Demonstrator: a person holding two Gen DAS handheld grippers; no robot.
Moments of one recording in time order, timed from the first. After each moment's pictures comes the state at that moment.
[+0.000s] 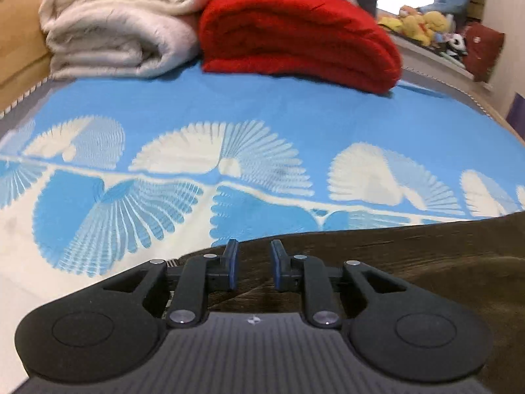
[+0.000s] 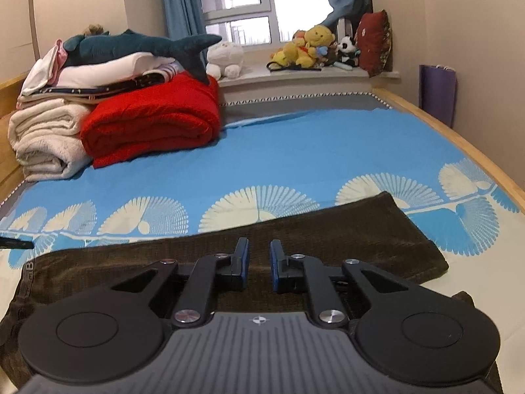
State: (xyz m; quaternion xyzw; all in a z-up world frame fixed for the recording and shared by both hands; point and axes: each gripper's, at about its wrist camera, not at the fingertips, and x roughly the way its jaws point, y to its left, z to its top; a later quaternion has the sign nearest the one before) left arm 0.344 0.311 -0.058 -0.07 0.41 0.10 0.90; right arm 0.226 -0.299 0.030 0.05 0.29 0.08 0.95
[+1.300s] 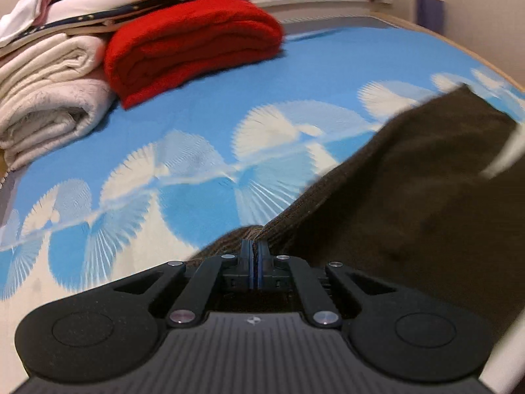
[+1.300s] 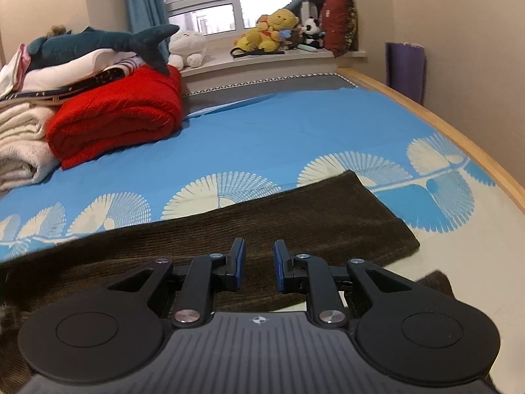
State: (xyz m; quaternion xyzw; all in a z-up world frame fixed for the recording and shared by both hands) left arm 0.228 0.212 0.014 0.11 0.44 -0.04 0.89; right arm 0.231 -0.332 0.016 0.08 0.31 0.02 0.95
